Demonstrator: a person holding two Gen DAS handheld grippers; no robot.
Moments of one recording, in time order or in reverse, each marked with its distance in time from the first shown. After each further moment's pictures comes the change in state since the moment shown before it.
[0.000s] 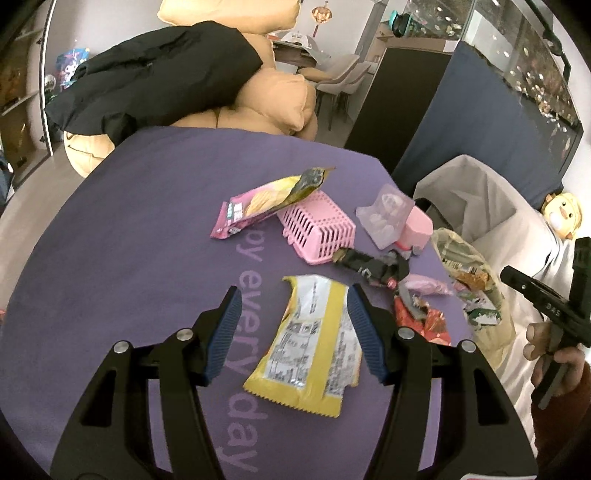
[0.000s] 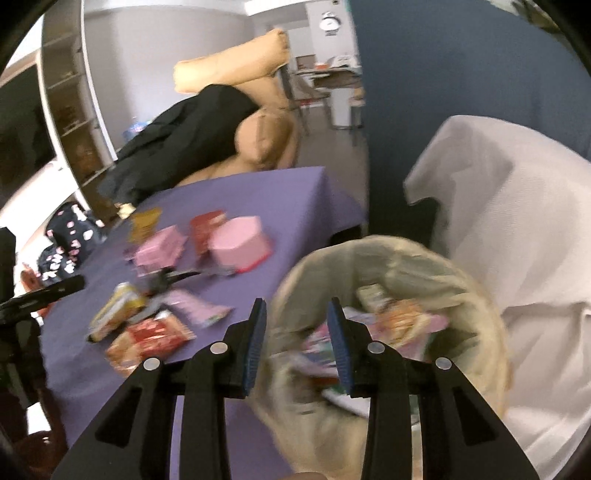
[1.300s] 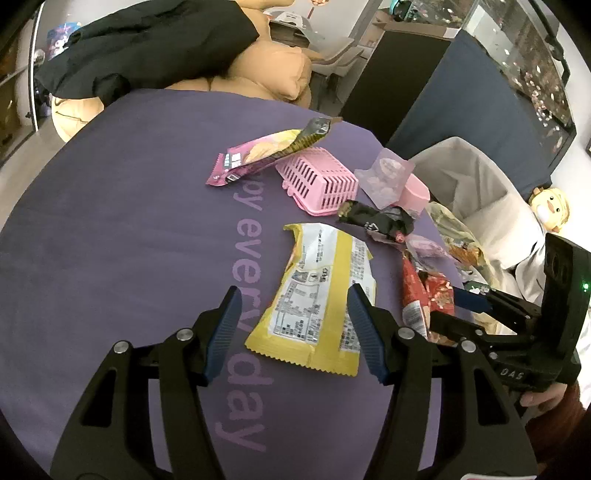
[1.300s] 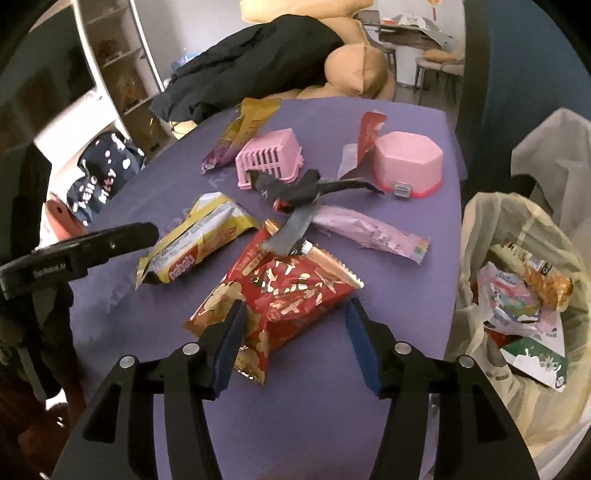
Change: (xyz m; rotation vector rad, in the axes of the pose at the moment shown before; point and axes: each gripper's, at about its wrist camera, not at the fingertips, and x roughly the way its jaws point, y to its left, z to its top) left arm 0.011 0.018 -0.026 -0.025 0.080 -0.086; right arm 0.060 0.117 -0.035 -0.149 0.197 0.080
